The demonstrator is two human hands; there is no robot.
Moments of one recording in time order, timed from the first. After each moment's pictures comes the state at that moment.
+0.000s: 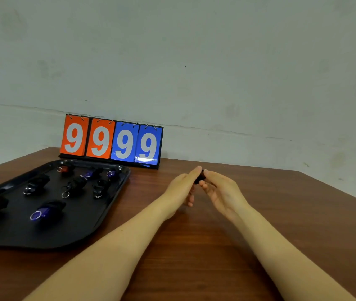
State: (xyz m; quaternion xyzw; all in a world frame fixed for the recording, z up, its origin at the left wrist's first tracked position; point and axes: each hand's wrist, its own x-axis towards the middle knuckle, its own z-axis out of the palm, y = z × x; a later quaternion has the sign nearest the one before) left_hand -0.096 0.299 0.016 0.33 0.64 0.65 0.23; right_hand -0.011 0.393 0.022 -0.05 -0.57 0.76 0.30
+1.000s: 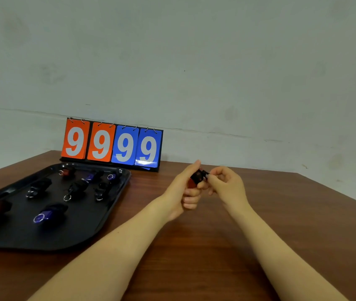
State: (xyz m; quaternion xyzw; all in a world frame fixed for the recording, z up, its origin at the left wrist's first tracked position) left_hand -0.089 0.285 0.024 0.37 0.48 0.69 0.40; right_hand 0.000 0.386 0.033 -0.13 -0.74 0.51 0.41
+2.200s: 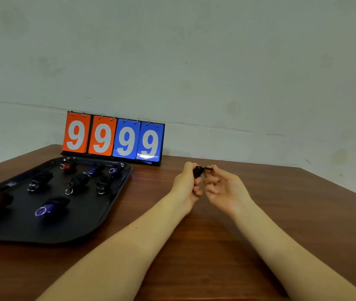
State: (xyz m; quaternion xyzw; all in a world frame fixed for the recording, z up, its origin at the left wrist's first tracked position) left_hand -0.087 0.312 0.018 0.17 0.47 0.80 0.34; right_hand -0.014 0.396 0.022 -0.08 -0.34 0.92 0.19
